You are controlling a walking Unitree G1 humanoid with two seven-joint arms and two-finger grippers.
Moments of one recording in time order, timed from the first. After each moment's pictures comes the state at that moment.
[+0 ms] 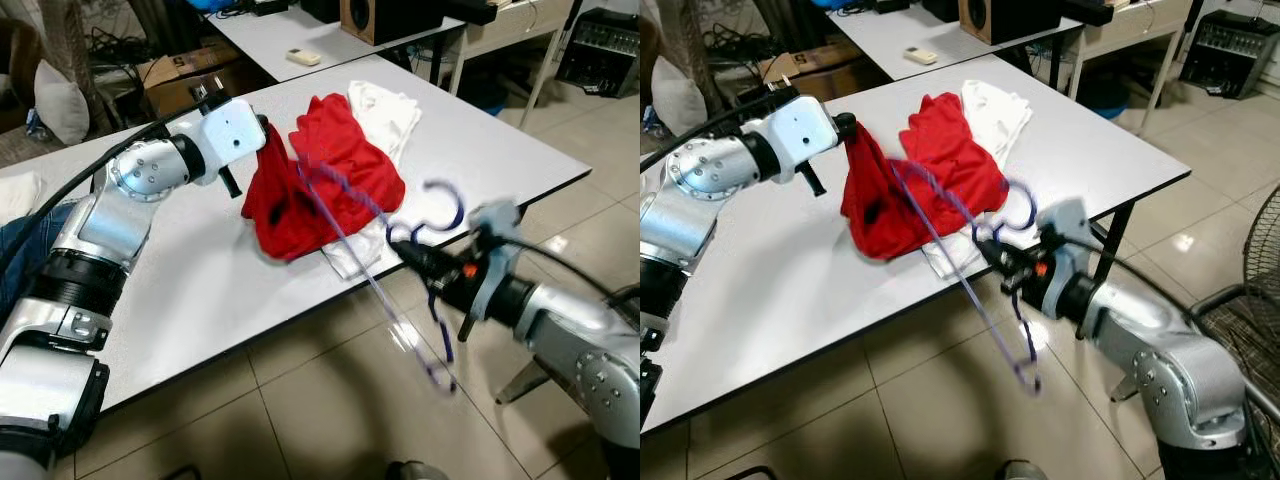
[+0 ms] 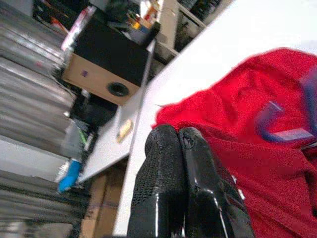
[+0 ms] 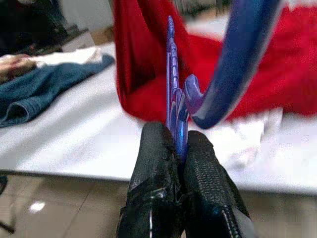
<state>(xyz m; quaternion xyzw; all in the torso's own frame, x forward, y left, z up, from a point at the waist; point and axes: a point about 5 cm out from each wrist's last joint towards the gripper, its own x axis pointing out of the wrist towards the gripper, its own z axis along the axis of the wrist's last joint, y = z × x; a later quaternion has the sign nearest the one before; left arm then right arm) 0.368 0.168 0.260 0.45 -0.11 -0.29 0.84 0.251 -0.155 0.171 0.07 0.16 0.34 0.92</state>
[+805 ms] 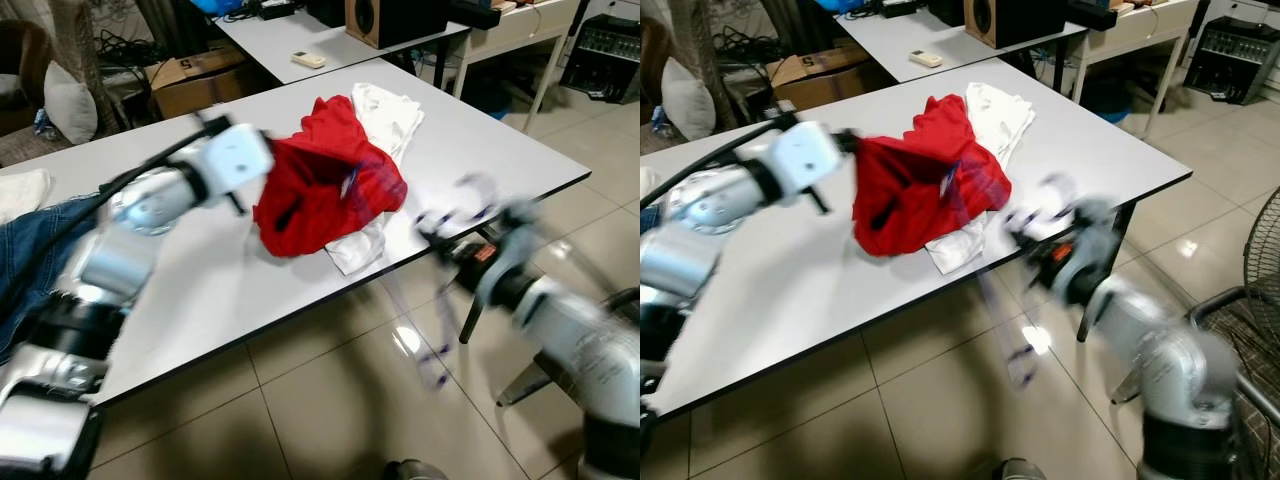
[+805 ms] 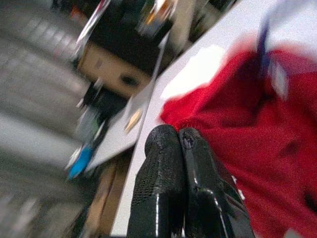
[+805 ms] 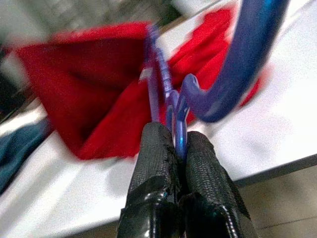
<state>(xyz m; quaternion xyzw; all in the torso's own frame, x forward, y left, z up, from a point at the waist) 0.348 0.180 0.234 0.45 -0.08 -0.23 0.86 0.280 -0.188 0.179 0.19 0.13 0.19 0.96</state>
